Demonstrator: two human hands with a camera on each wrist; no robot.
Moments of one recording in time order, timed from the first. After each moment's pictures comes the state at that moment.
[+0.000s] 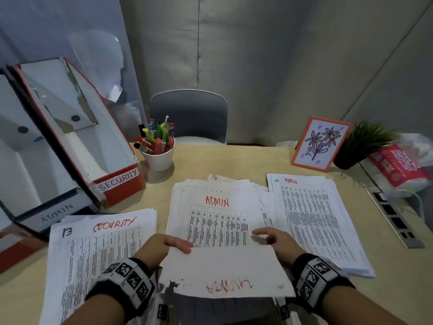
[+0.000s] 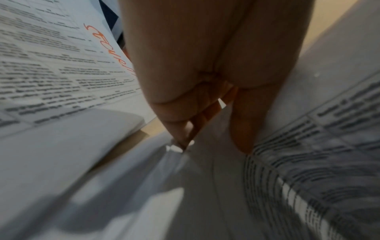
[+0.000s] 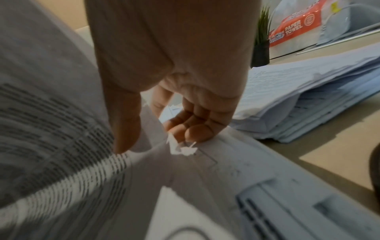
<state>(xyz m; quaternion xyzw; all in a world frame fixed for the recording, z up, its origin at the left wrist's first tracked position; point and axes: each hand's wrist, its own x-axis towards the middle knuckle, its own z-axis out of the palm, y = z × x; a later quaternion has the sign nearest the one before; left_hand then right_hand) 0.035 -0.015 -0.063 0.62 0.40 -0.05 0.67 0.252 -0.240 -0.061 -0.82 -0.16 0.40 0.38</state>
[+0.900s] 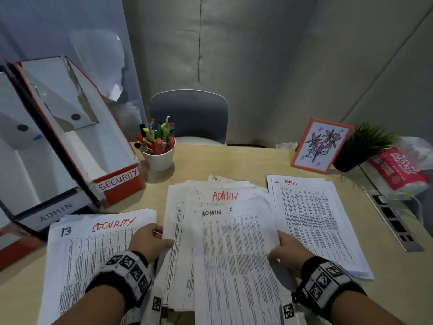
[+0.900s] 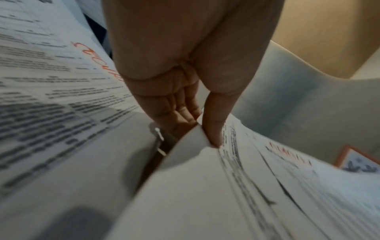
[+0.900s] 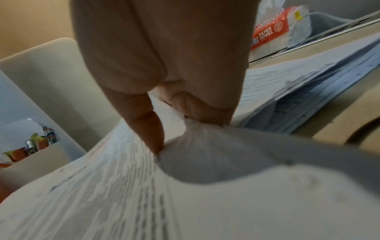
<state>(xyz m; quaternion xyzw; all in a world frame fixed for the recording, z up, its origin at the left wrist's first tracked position) 0.032 0.002 -0.069 0.71 0.52 0.00 0.47 0.256 -0.246 -0.043 -0.84 -0.14 0.43 0.31</state>
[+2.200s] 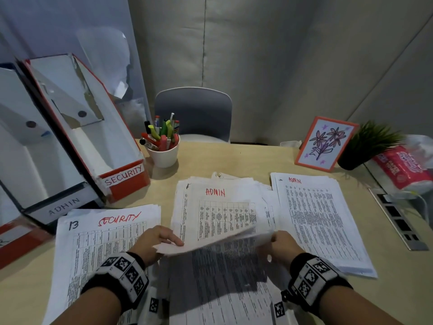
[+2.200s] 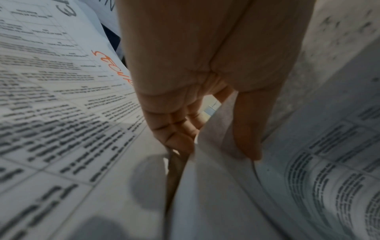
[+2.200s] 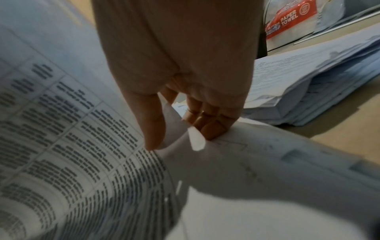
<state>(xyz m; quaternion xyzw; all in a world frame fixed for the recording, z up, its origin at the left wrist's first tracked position) 0.018 -0.001 -0.068 0.75 0.38 -0.02 0.54 0.232 -0.225 -0.037 -0.84 -0.06 0.42 0.34</state>
